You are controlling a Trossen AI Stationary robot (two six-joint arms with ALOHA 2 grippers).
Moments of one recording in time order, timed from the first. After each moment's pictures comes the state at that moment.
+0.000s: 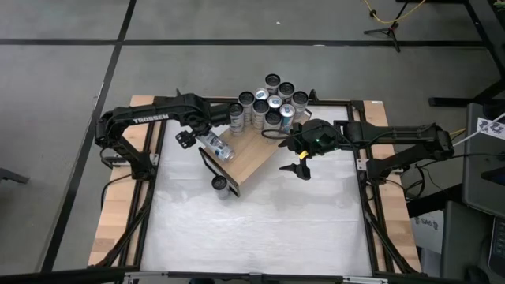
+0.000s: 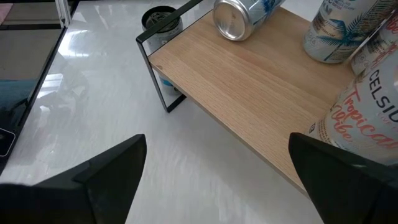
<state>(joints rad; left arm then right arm) 0.29 1.57 1.48 -1.42 -0.28 -2.01 -0.02 1.29 1.19 -0.58 -0.10 -0.01</state>
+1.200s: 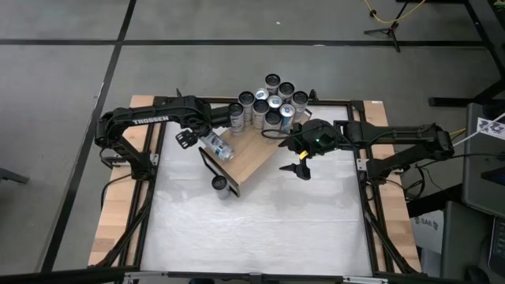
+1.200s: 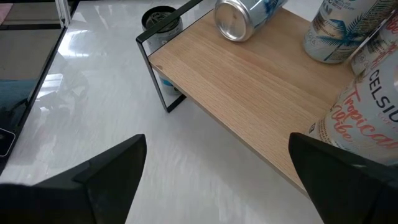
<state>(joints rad) 0.26 1.57 1.48 -1.42 -0.32 -2.00 -0.02 1.29 1.19 -0.58 -0.10 -0.01</state>
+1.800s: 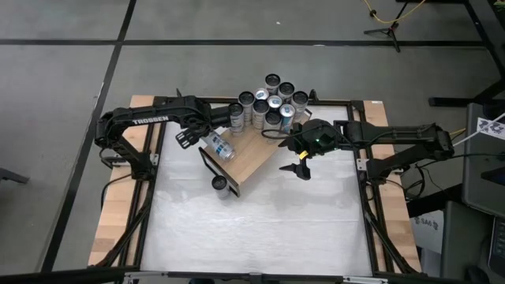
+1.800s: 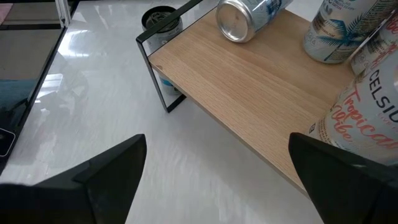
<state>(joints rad) 0.26 1.57 1.48 -1.42 -0.32 -2.01 -0.02 1.29 1.19 -0.58 -0.10 -0.01</state>
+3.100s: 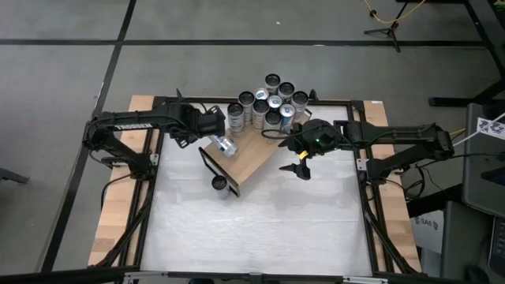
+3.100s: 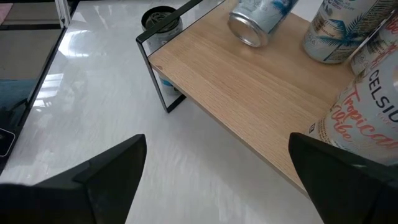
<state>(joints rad) 0.12 1.46 1.48 -1.35 -0.55 -2.01 -0.02 1.29 1.19 -0.58 -0.10 -0.01</state>
